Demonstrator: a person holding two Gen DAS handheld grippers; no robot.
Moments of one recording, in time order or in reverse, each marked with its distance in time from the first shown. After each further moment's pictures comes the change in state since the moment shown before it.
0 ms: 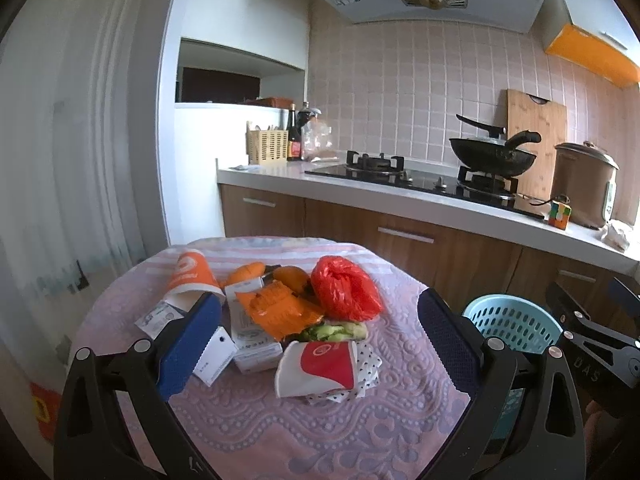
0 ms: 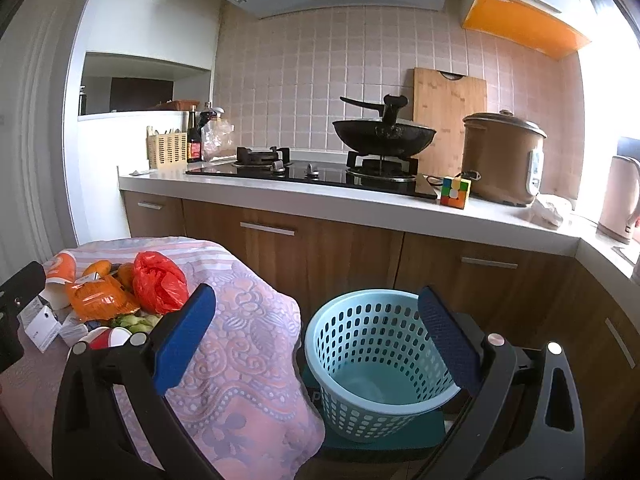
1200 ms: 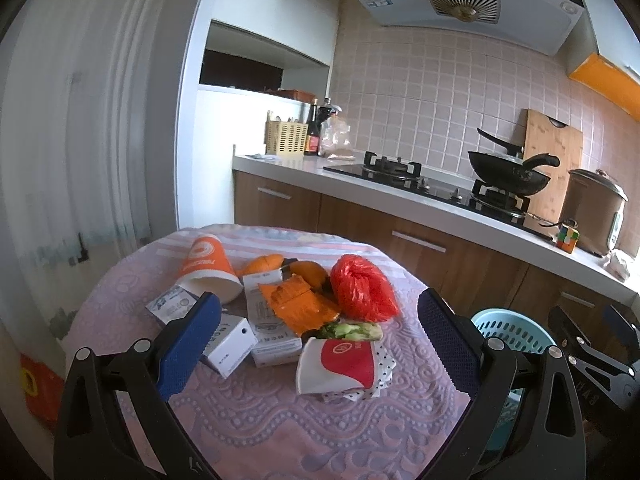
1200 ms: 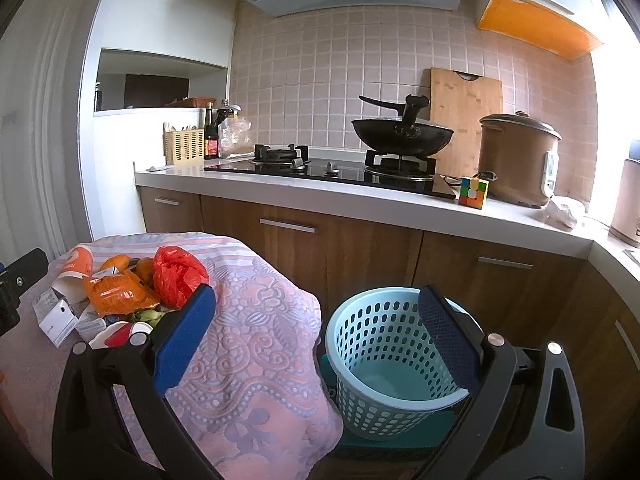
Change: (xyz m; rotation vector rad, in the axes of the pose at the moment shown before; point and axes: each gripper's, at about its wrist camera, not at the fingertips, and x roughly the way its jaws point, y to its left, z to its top) left arm 0.002 0.033 0.001 -0.108 0.019 0.006; right arm -0.004 0.015 -0.003 -0.017 0.006 0.052
